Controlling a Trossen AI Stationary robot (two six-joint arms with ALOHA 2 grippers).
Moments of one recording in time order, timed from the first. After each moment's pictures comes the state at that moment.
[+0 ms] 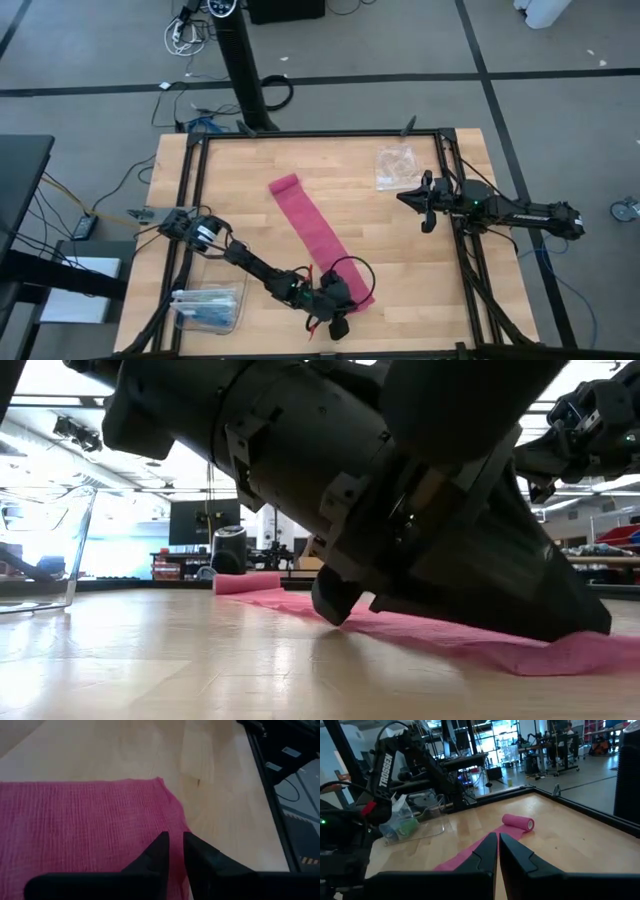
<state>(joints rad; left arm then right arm) -0.50 2.29 1.41 0.31 -0.34 -0.66 -0.15 0.07 0.01 0.08 0.02 0.21</state>
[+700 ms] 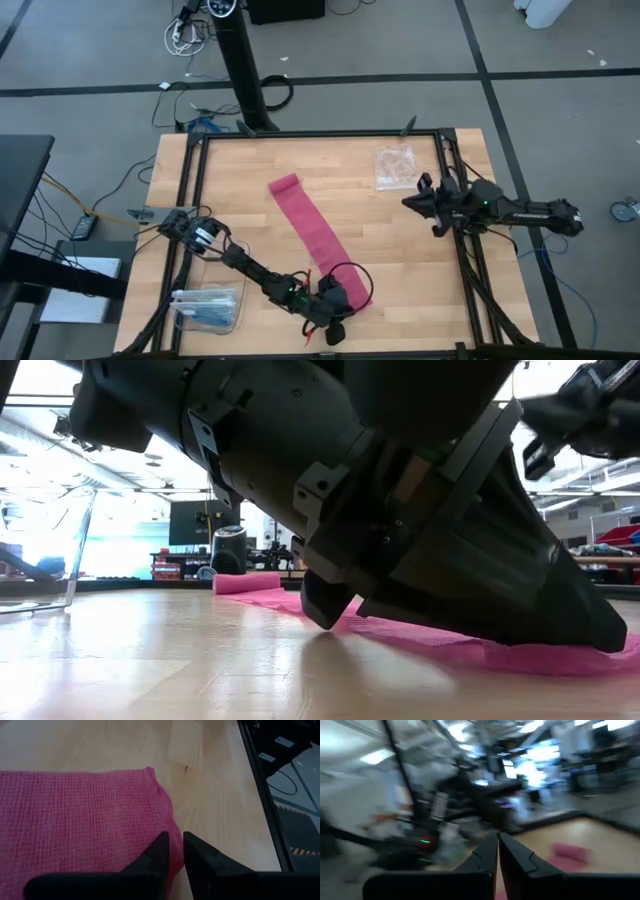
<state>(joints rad) -0.52 2.29 1.41 0.30 -0.34 -0.66 -0.10 0.07 0.01 0.30 -0.16 0.36</state>
